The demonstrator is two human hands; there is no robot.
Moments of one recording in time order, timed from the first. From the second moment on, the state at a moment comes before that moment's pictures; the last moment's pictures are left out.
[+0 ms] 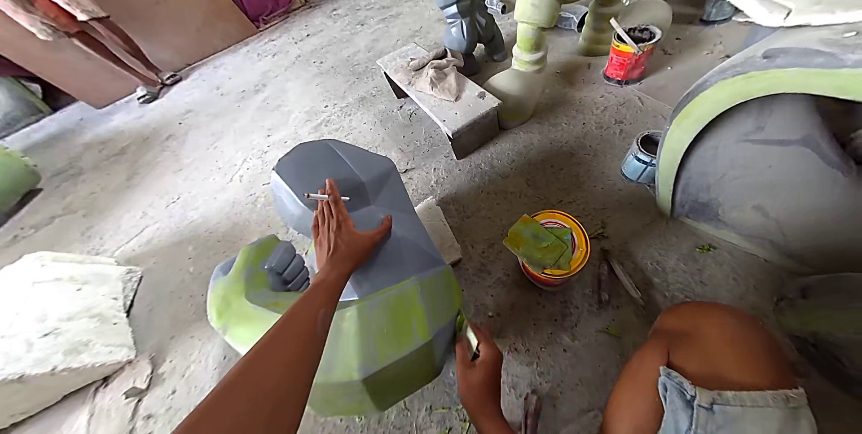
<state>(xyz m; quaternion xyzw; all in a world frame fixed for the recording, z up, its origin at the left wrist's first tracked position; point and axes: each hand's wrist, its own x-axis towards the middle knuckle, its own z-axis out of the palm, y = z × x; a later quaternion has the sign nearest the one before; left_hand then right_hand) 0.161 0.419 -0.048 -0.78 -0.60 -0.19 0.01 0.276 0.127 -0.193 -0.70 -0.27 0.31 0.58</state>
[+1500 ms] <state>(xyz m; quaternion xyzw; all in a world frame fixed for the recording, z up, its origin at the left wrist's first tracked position) 0.179 0.472 -0.042 -0.79 -0.59 -0.17 -0.04 0.286 0.142 -0.168 -0.58 -0.43 0.27 0.64</state>
